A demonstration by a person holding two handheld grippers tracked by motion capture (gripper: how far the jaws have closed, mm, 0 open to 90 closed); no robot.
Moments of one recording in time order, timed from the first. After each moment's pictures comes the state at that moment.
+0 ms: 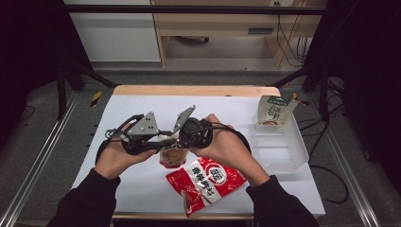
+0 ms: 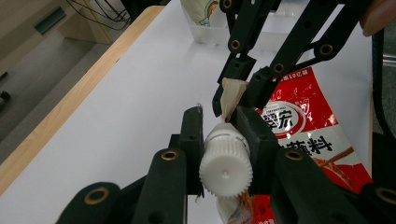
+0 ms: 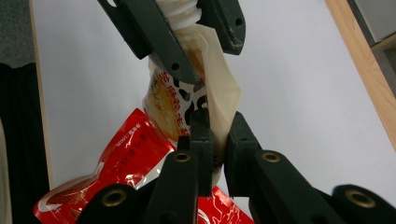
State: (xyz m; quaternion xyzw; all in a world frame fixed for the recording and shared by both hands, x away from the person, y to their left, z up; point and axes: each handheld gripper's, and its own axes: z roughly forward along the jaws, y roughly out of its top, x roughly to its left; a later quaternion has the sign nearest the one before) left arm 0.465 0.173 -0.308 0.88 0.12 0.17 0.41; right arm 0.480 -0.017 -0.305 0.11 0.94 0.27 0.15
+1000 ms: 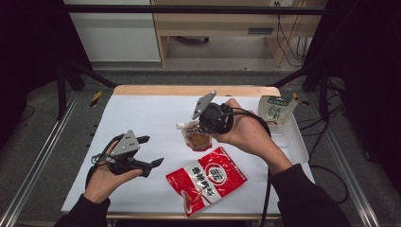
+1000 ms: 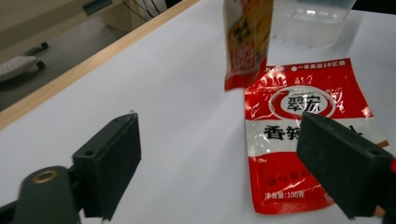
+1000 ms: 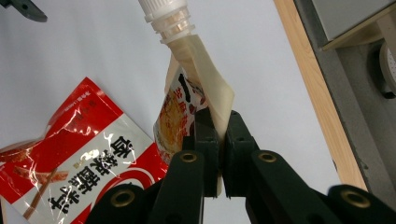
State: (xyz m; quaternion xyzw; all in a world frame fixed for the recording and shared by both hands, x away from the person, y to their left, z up) left arm 0.442 0.220 -0.373 0.84 0.24 0.20 0.45; right arm 0.499 -0.066 -0.274 0.11 0.94 0.25 0.20
